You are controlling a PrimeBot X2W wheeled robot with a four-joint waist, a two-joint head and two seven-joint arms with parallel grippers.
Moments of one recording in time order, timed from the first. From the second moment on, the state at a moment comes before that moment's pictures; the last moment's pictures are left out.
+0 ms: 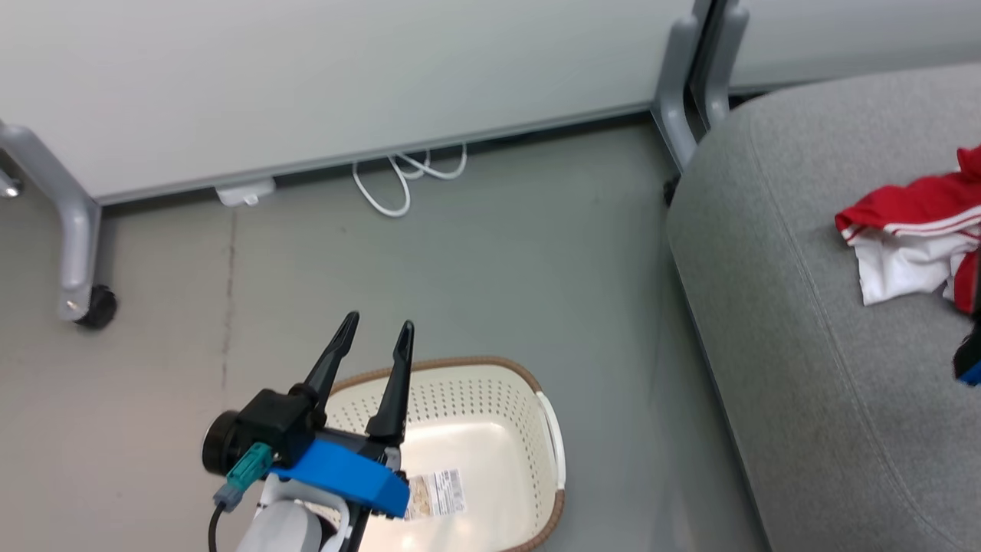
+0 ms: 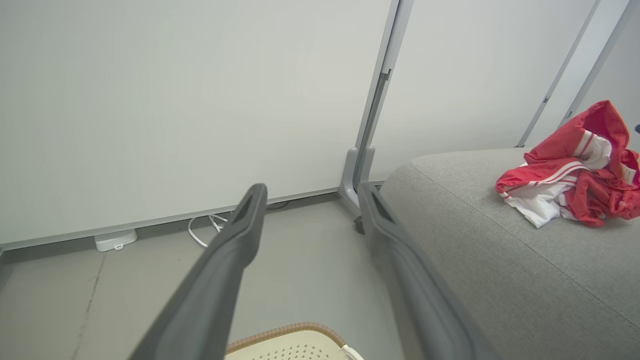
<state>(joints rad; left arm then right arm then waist) -0.21 0.11 -0.34 0.30 -0.34 -0.13 -0.26 -0.48 -0.34 -0.30 0.60 0.04 0.13 -0.18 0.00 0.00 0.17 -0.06</state>
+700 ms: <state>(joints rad) -0.09 0.10 -0.21 0.33 -0.33 -0.13 -0.26 -0.05 -0.09 -0.19 0.11 0.04 0.13 -0.06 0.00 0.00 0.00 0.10</state>
